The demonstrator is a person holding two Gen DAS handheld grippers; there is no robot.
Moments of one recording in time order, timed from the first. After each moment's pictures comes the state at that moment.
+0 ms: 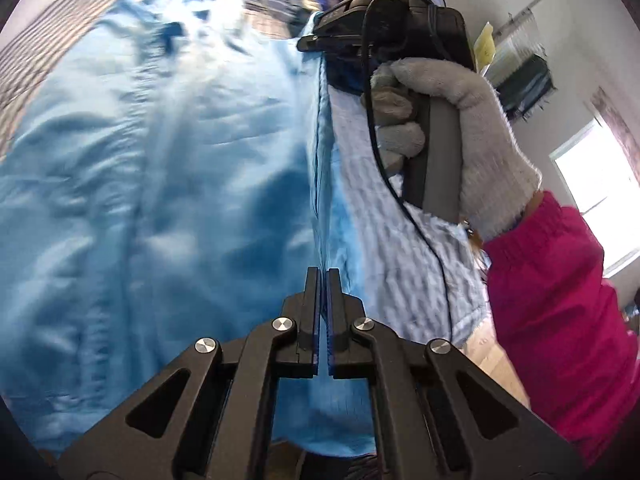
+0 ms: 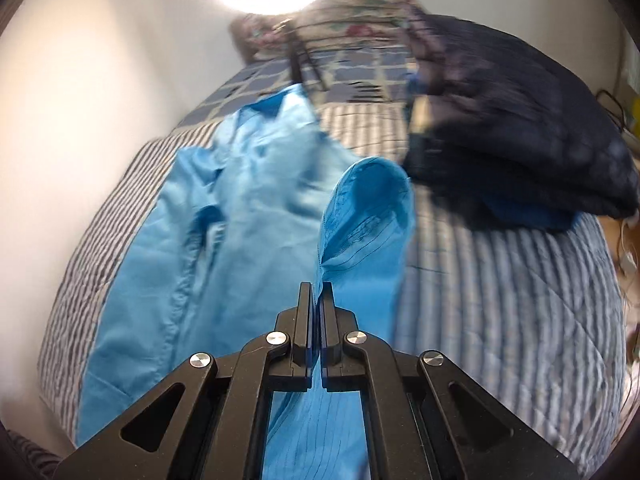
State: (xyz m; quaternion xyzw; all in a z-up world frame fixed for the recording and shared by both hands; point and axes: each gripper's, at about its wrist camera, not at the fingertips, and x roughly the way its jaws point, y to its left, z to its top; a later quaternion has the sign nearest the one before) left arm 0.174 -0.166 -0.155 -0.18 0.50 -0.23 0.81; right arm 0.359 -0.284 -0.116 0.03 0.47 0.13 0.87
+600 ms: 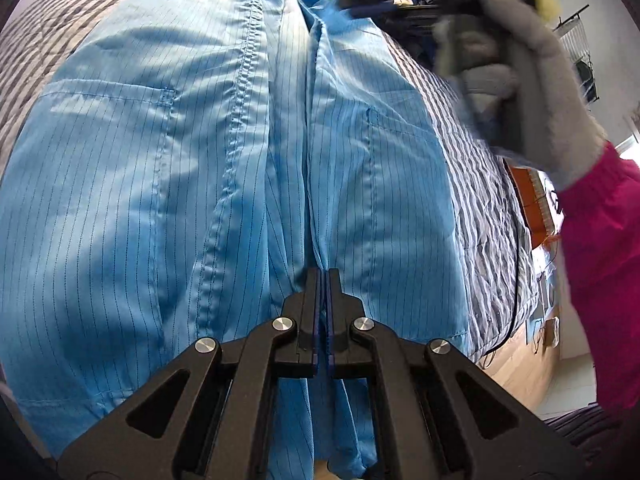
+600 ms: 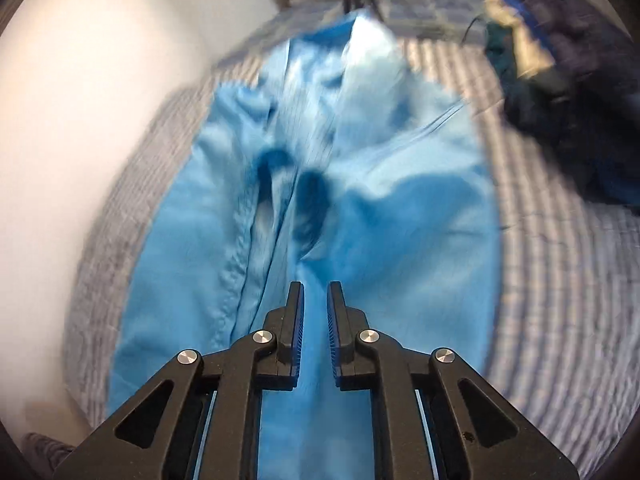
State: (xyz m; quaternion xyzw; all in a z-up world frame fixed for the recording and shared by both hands) left arm 0.178 -0.125 -0.221 -0.17 0.55 -0.17 0.80; right arm 0.366 -0.254 -0.145 0.06 0.53 0.18 0.83
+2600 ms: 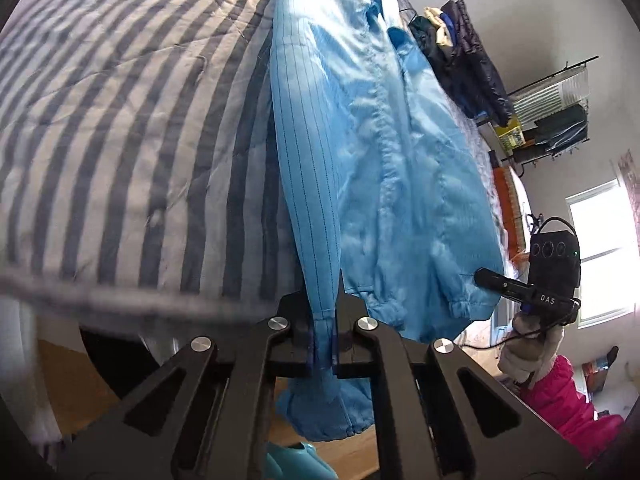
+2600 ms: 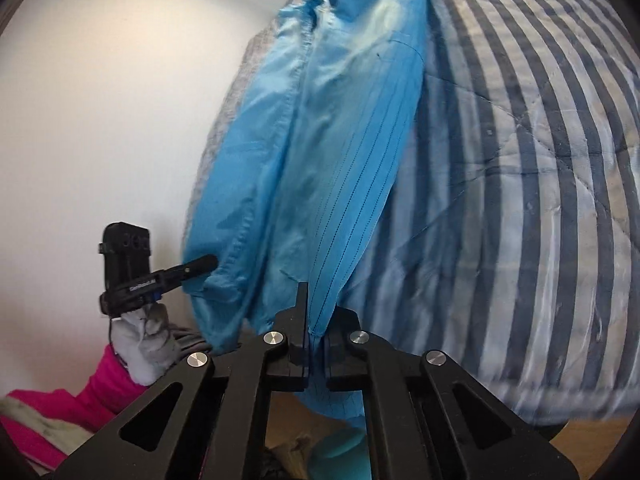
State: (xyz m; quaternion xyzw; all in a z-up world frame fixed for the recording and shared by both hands) left arm 0.098 0.030 -0.205 -0.27 0.56 -0.18 0.76; right arm 0.113 -0.288 -0.196 0.25 0.57 0.32 0.71
